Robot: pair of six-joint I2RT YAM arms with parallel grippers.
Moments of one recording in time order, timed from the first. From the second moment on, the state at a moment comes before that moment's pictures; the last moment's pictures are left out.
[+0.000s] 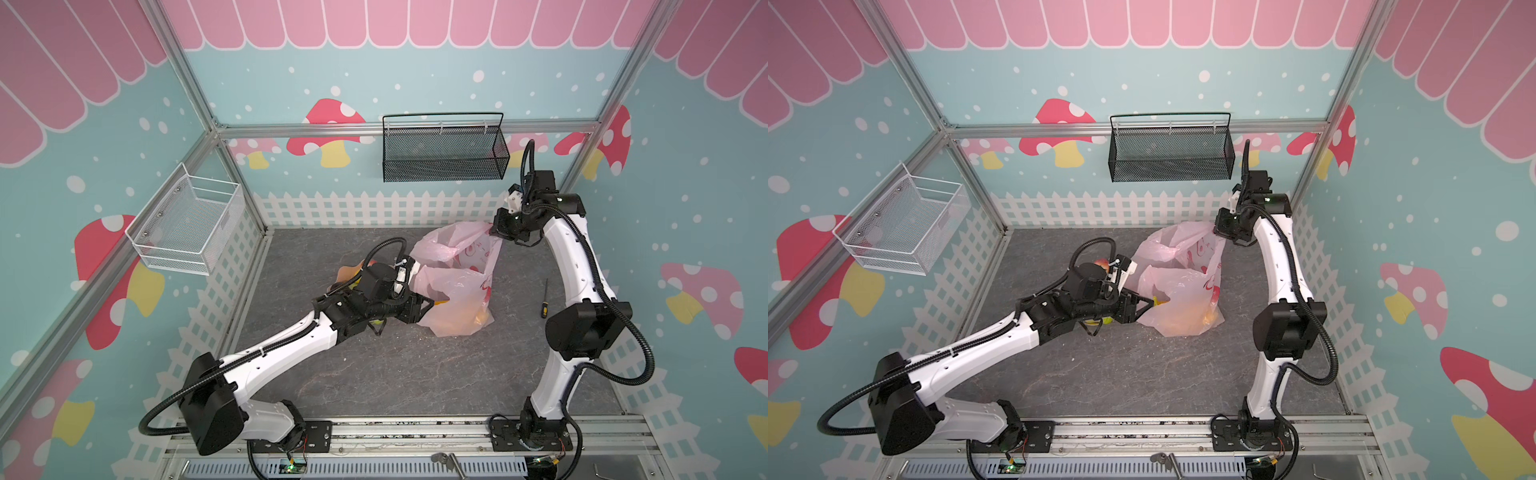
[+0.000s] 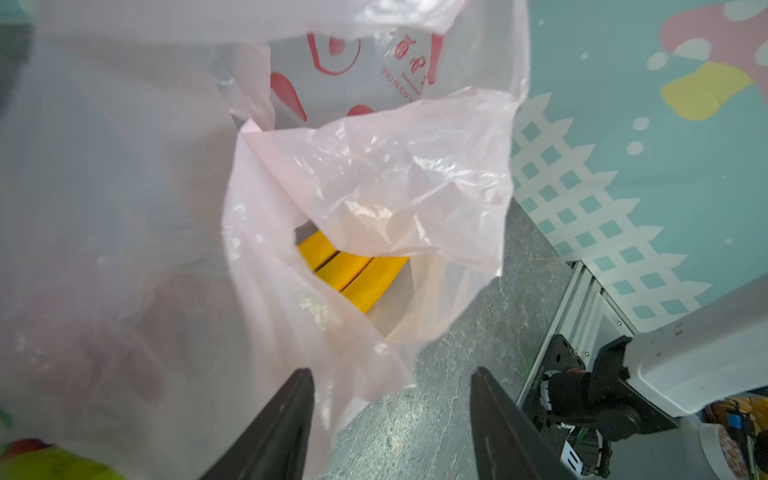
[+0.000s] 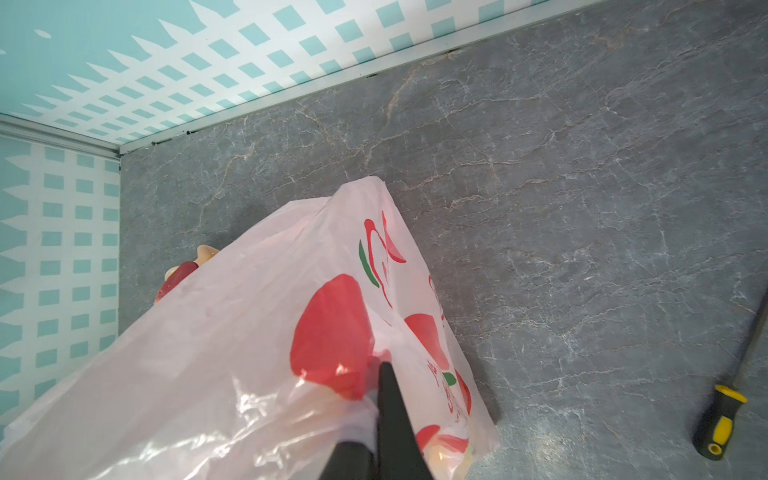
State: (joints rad) left arm -0.80 1.33 1.10 -0.27 0.21 -0.40; right arm 0.03 1.92 2.16 -1.21 -0.31 0.25
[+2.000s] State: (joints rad) left arm -0.71 1.85 1.74 -0.16 -0.12 0.37; right arm 0.03 1.88 2.09 -1.17 -0.46 0.20
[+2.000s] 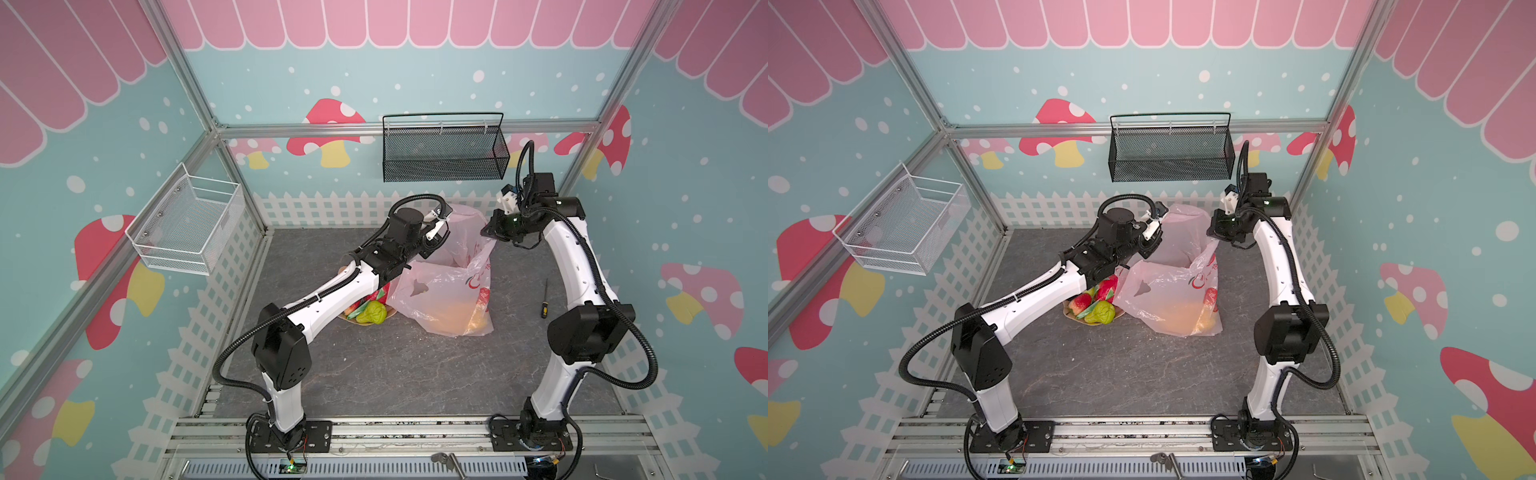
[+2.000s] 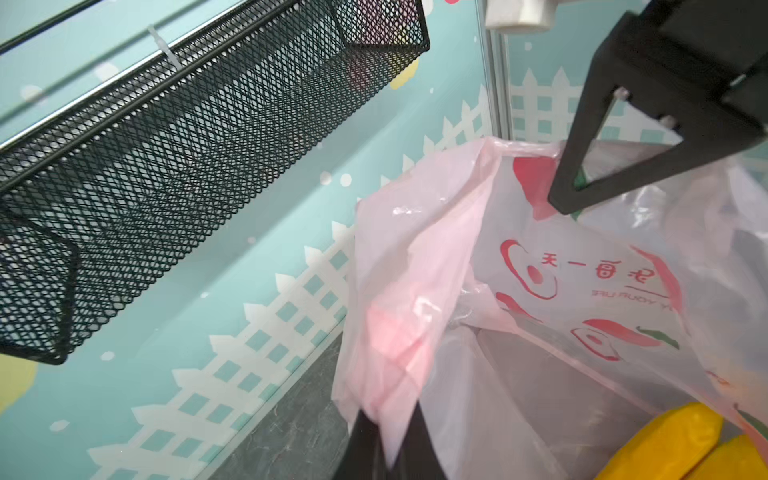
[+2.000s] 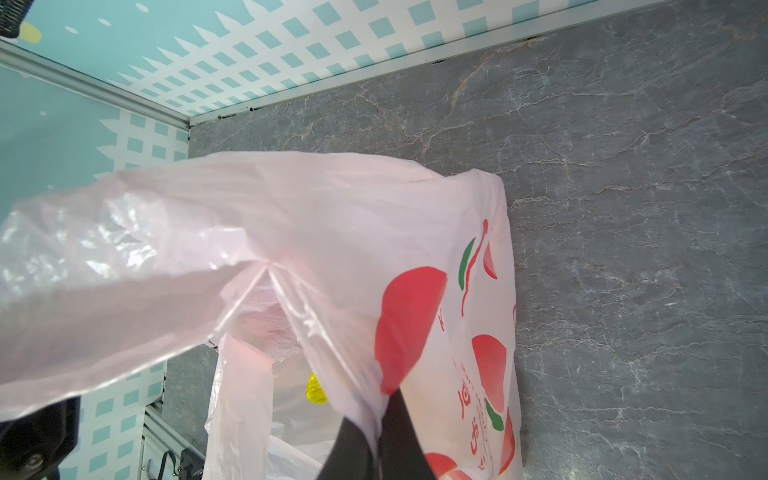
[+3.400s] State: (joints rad) left arm -0.68 1.86 1.83 -0.27 -0.08 0.31; right arm 0.29 1.35 1.45 -1.00 -0.33 0.53
